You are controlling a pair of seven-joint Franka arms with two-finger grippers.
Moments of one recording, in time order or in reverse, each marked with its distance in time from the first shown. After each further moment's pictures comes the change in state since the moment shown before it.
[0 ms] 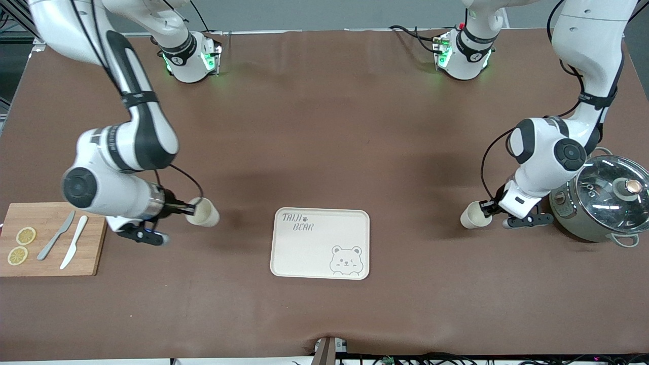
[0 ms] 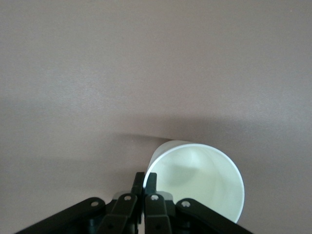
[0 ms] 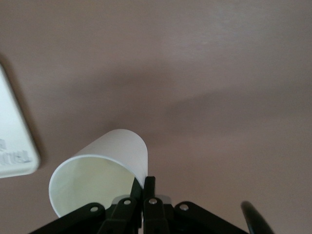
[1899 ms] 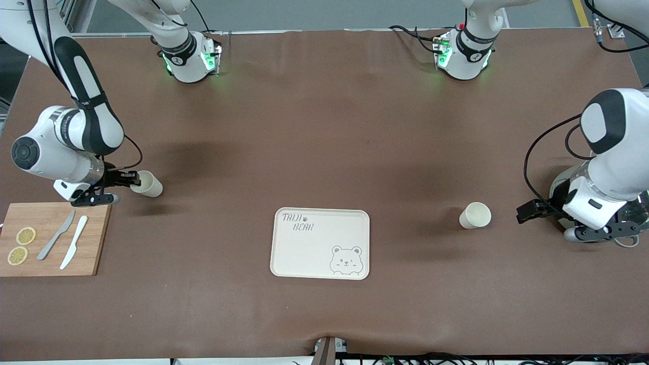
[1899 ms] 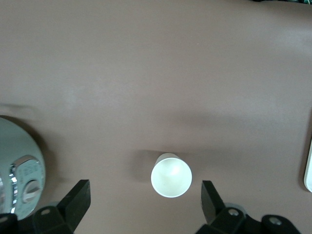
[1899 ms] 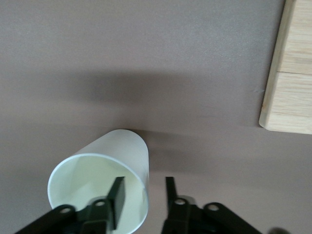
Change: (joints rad) left arm 0.010 -0.096 -0.006 0.505 0.027 -0.626 -0.001; right arm -0.336 -0.116 0.003 -0.483 -0.099 0.369 -0.593
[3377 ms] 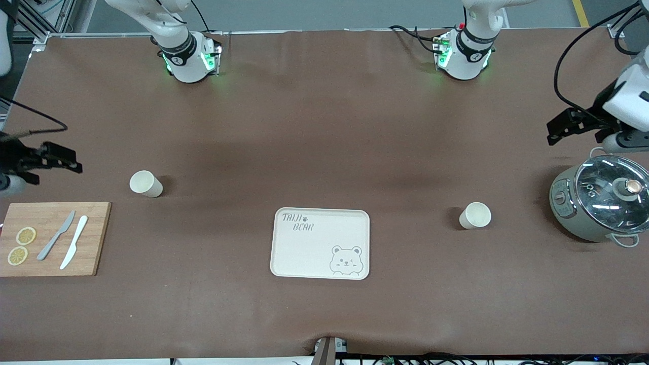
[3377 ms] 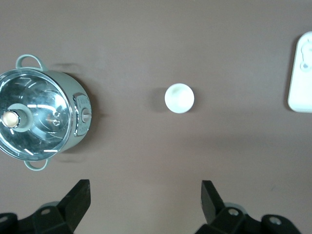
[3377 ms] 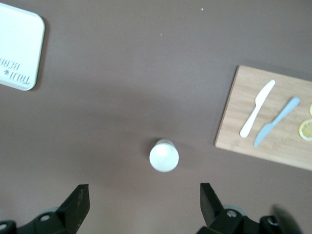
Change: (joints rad) left arm 0.020 -0.333 -0.067 -0.015 0.030 -0.407 0.055; right arm 0.114 -0.120 0.019 0.800 0.000 -0.825 0.005
